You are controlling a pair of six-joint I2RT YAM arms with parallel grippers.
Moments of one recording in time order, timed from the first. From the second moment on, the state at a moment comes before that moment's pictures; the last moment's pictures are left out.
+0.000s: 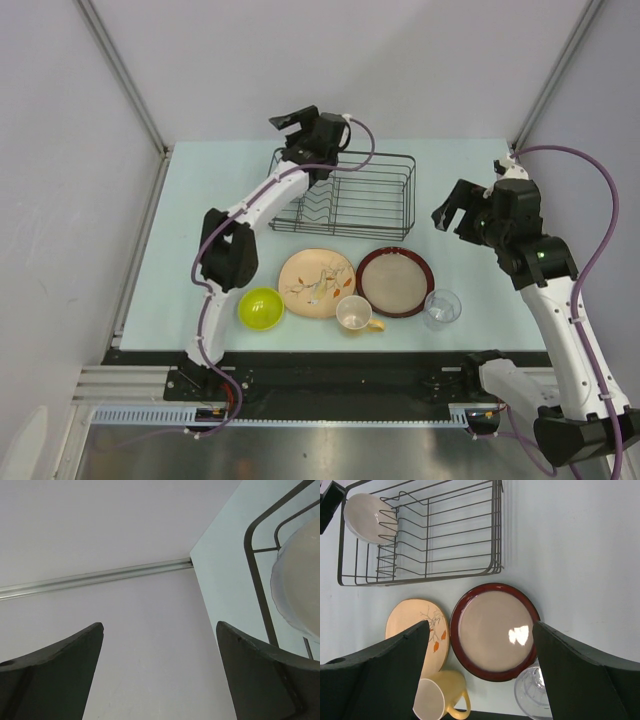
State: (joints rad) left arm -0.57 2.27 2.14 -0.40 -0.96 1.03; right arm 0.20 0.97 1.19 -0.77 0.02 0.48
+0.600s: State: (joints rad) left arm -0.51 1.38 1.60 -1.06 -0.29 0.57; right arm 0.21 0.97 1.19 -0.79 0.02 0.47
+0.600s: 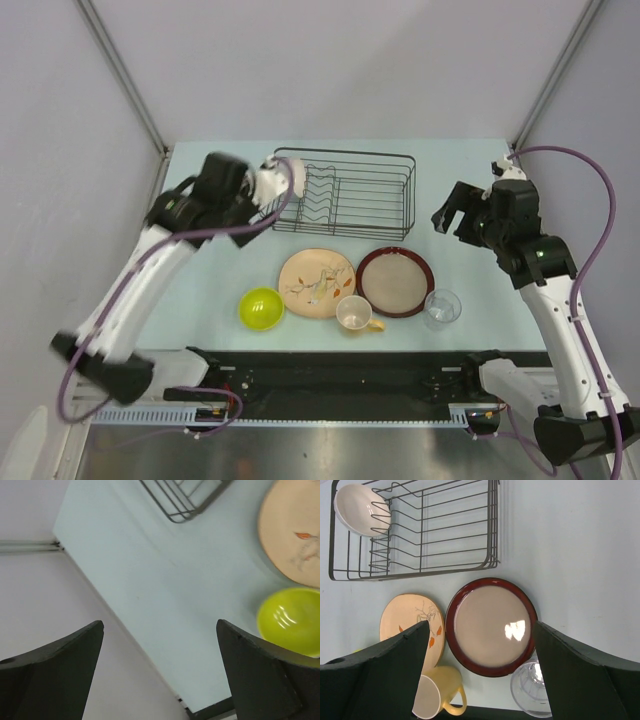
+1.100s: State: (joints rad) left arm -0.49 1.12 0.88 -1.06 0.11 0.45; right arm 0.26 0.99 1.19 -0.80 0.02 0.48
